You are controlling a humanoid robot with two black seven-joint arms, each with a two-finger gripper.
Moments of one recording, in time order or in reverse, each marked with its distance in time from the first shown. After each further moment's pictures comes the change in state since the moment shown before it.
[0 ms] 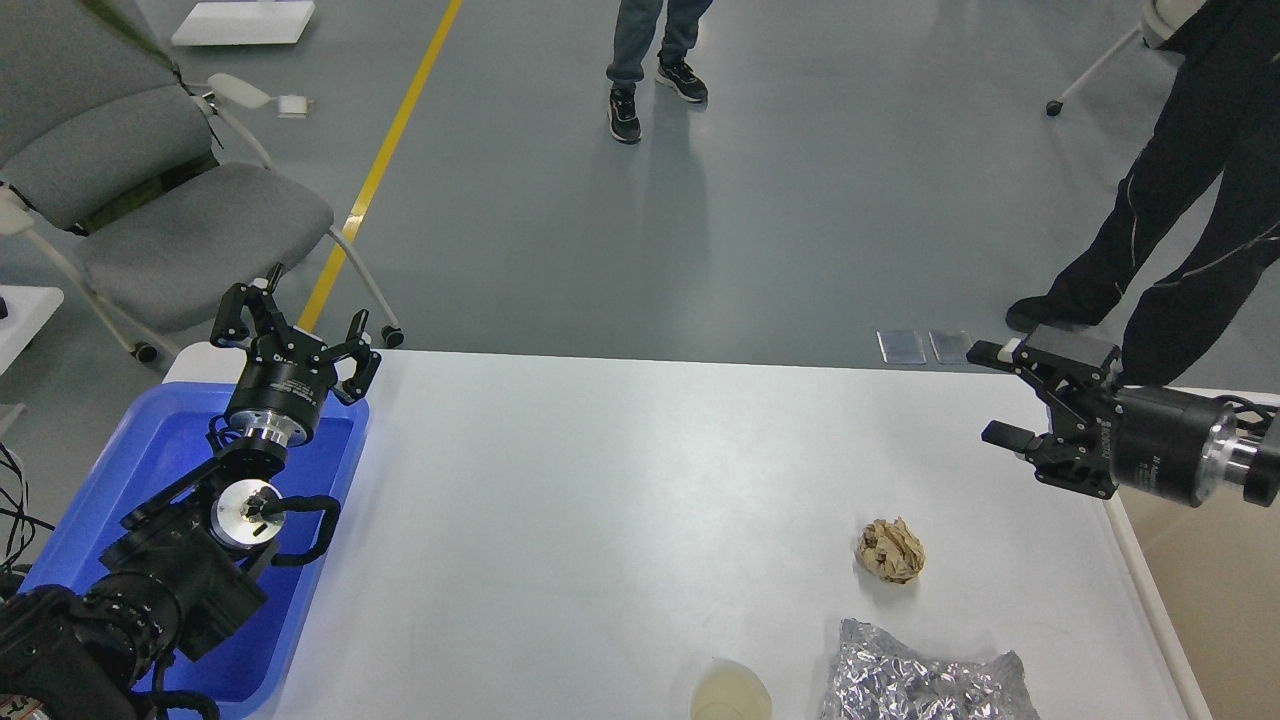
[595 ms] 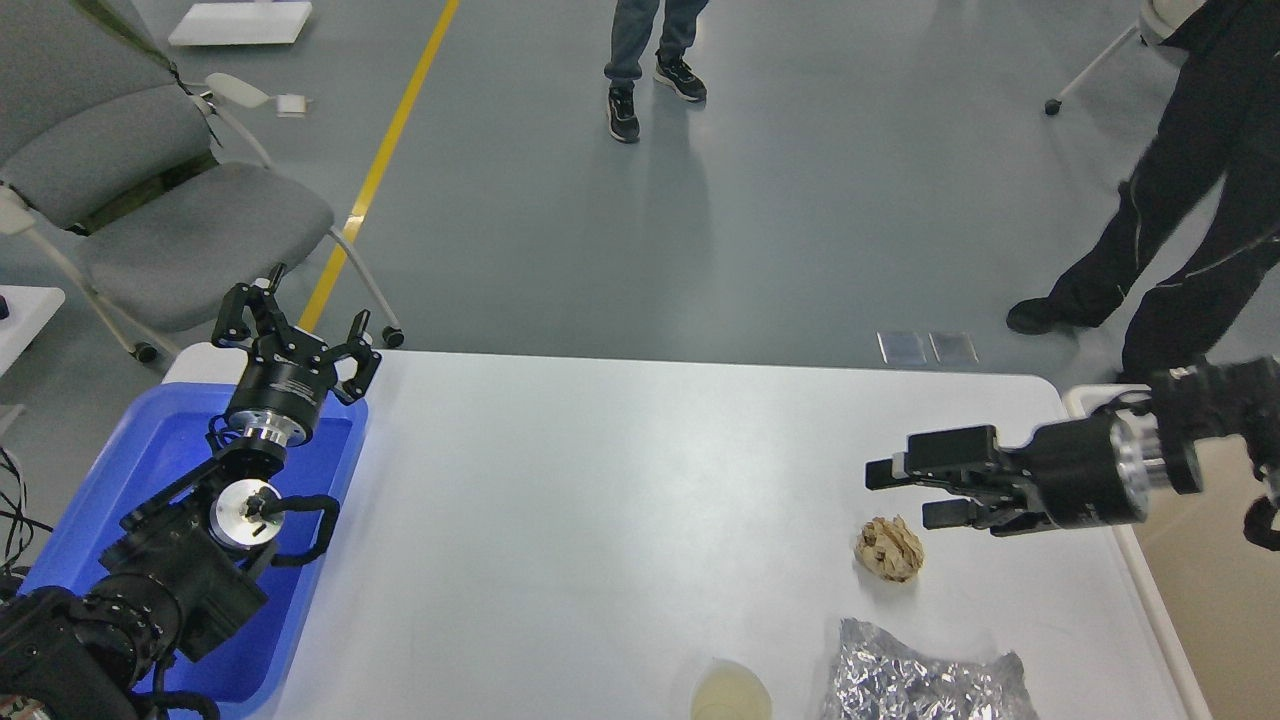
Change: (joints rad) left arm 0.000 0.000 0.000 0.000 0.000 0.000 0.000; right arm 0.187 0.149 -0.072 0.053 -0.285 0.337 -0.234
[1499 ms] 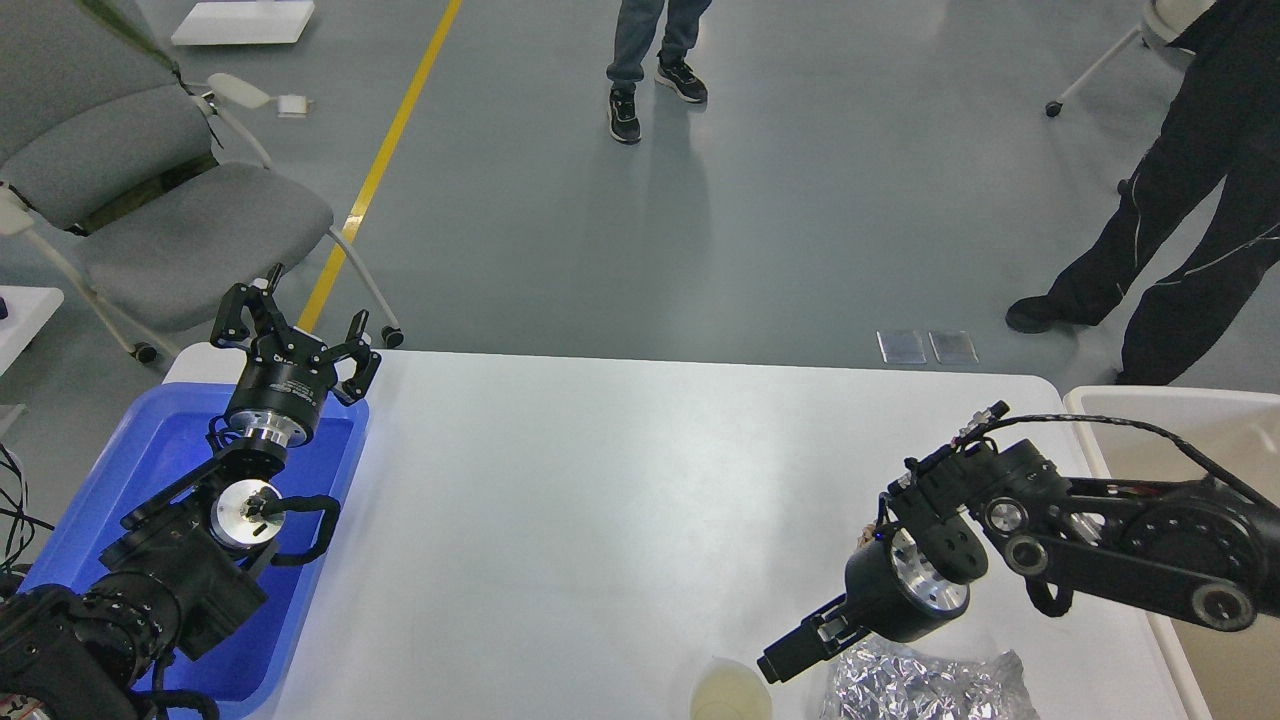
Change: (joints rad) left arm 0.000 0.000 0.000 0.000 0.000 0.001 0.000; right arm 0.166 0.361 -0.369 0.024 -0.412 0.011 -0.086
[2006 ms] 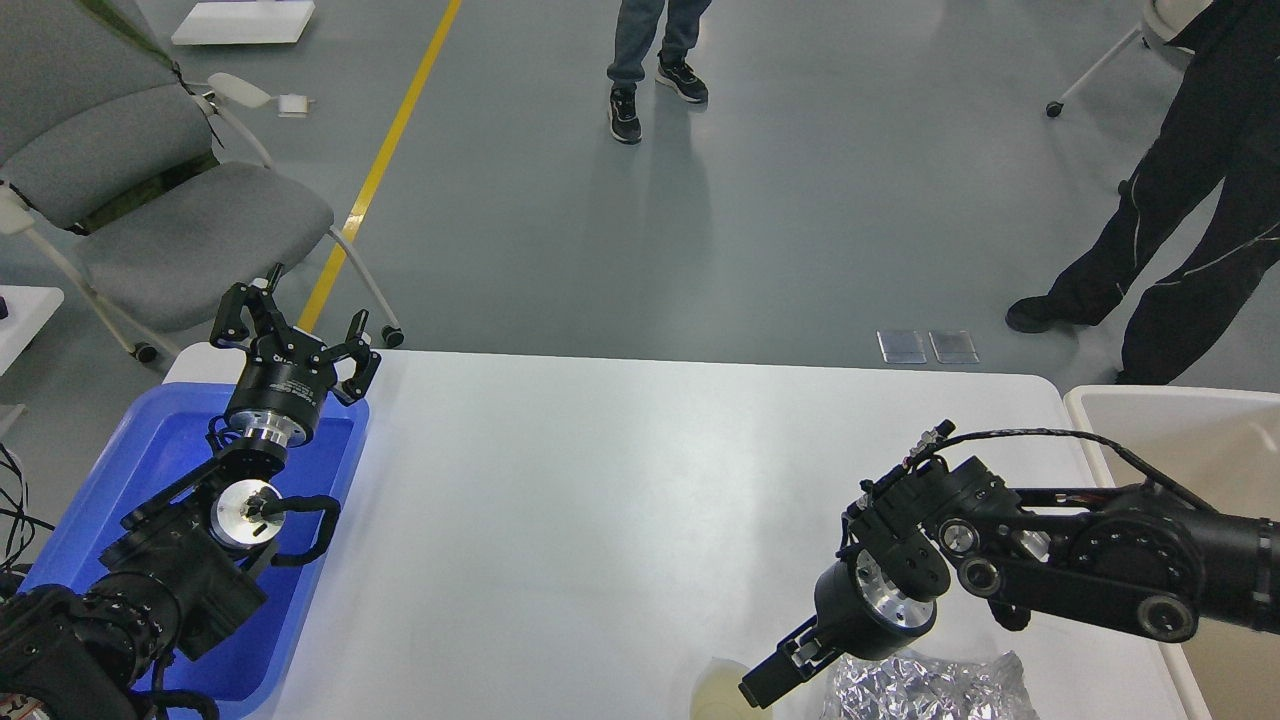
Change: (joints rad) left arm 0.000 0.000 0.000 0.001 0.000 0.000 0.000; right arm -0.006 0.086 -0.039 -0.050 -0.056 -0.005 -0.008
